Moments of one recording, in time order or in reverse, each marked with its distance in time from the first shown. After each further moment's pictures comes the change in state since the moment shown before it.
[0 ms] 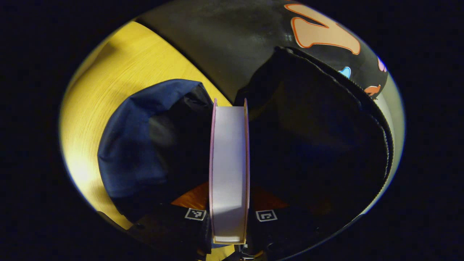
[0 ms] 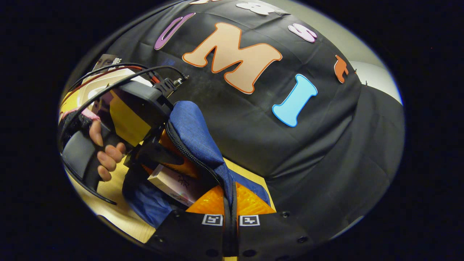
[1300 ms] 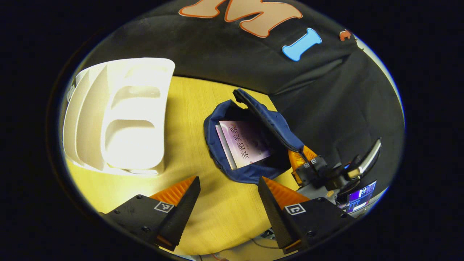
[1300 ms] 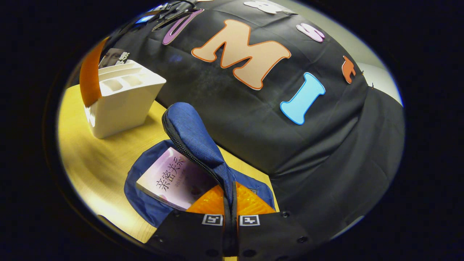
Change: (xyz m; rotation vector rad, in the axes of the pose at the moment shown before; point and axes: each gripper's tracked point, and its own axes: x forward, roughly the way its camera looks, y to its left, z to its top) left arm -0.237 -0.013 0.000 0.439 0.157 0.353; right arm -0.002 0.015 -0.013 -0.045 0.022 0.048
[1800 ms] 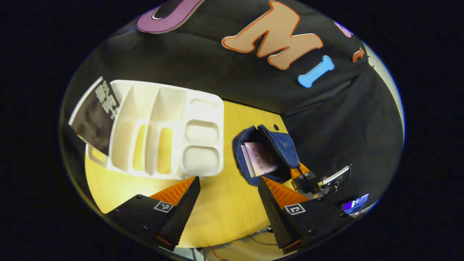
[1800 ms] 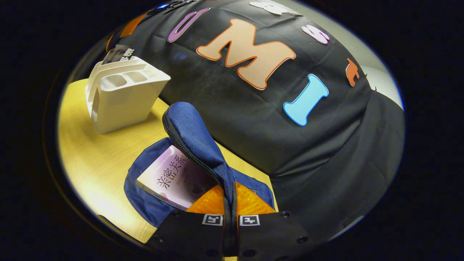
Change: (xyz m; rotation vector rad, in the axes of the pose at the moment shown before) left arm -0.128 0.091 0.085 -0.034 -0.068 0.161; right arm 0.002 0.007 -0.001 -0.038 0.004 0.016
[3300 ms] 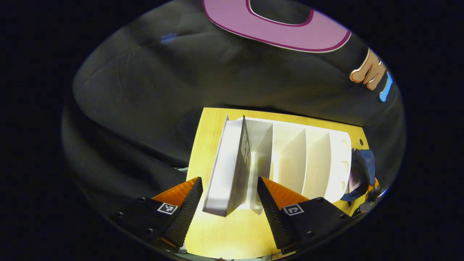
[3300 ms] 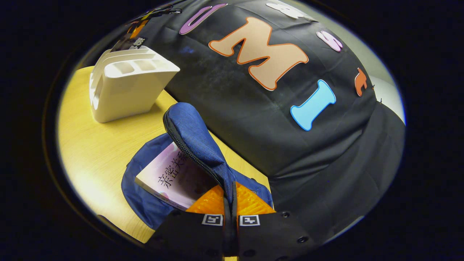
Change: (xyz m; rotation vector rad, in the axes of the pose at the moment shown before) left arm -0.014 0.259 0.092 0.052 0.044 0.513; right arm 0.007 0.014 -0.001 -0.090 0.017 -0.006
